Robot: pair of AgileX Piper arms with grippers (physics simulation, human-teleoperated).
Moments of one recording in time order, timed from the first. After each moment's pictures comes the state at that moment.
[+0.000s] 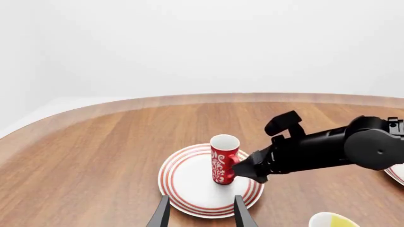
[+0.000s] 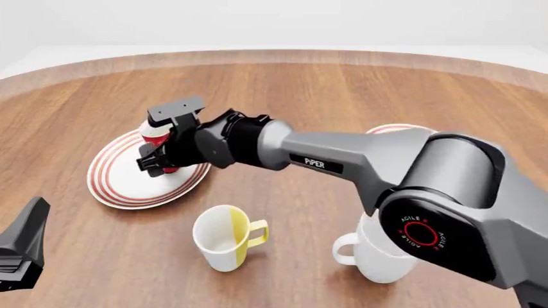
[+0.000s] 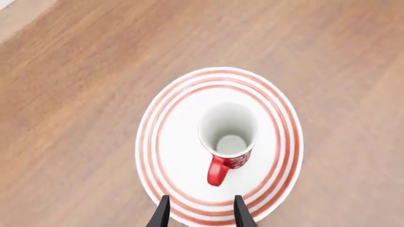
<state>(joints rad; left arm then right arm) 0.00 0.00 0.00 0.00 0.00 0.91 2.29 -1.85 0.27 0.20</state>
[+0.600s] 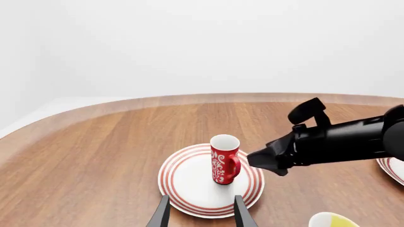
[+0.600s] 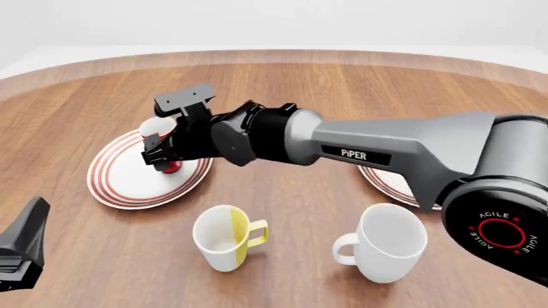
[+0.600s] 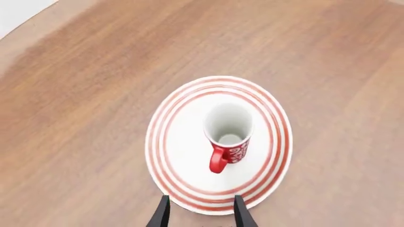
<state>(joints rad) 0.00 0.00 0.00 0.00 0.00 0.91 2.12 -1.66 0.17 0.17</state>
